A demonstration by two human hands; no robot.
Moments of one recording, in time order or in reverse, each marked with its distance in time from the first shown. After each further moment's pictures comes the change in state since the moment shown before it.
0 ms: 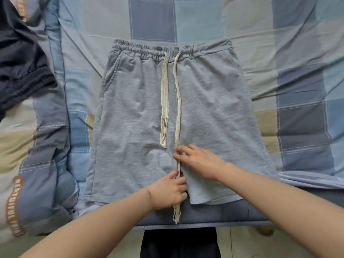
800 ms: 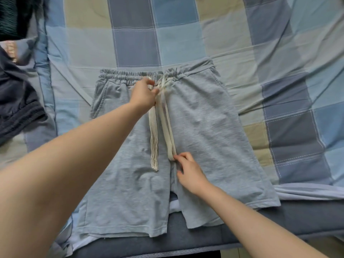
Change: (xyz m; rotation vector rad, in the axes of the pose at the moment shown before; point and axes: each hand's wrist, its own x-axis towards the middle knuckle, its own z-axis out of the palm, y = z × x) left_hand 0.065 -0.248 -0.125 -1.117 0.627 -1.299; right_hand 0.021 -0.003 0.006 0.795 0.345 0.509
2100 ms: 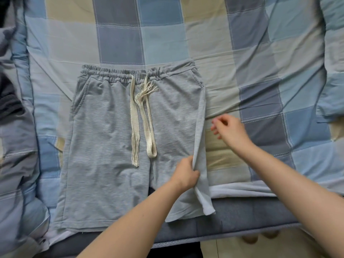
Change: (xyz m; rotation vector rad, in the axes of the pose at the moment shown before) left_hand -0.189 -0.030 0.162 -0.086 -0.496 -0.107; right_hand 0.004 0.029 -0.184 0.223 0.378 0.254
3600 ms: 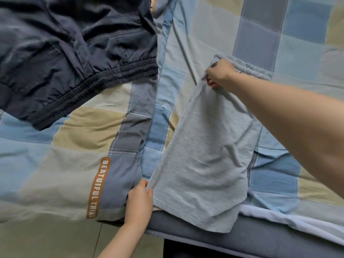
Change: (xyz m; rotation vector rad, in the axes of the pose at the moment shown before) left_hand -0.173 -0.278 -0.238 0.036 0.687 -0.339; right_hand 0.050 -0.281 0.344 -0.408 -0.187 -0.196
